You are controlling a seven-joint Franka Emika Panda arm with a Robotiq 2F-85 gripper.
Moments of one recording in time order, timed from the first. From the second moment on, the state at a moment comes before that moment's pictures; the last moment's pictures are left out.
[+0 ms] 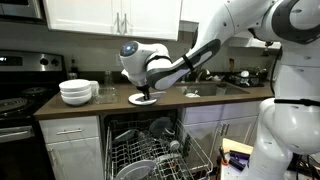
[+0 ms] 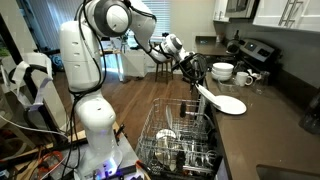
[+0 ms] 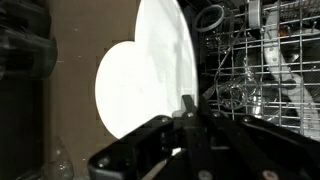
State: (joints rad) arm 0.12 0.08 0.07 -2.06 -0.85 2.01 0.00
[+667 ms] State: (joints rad) arm 0.09 0.10 0.03 -2.07 -0.95 2.15 0.07
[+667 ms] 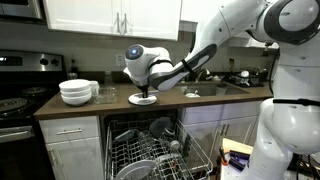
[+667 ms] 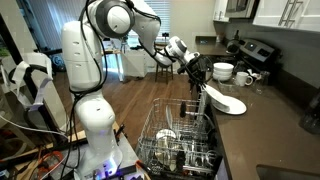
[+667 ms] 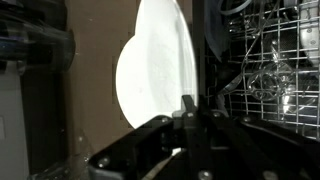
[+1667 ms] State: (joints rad) arm 0.08 0.14 0.01 -2.07 -0.98 2.17 0.10
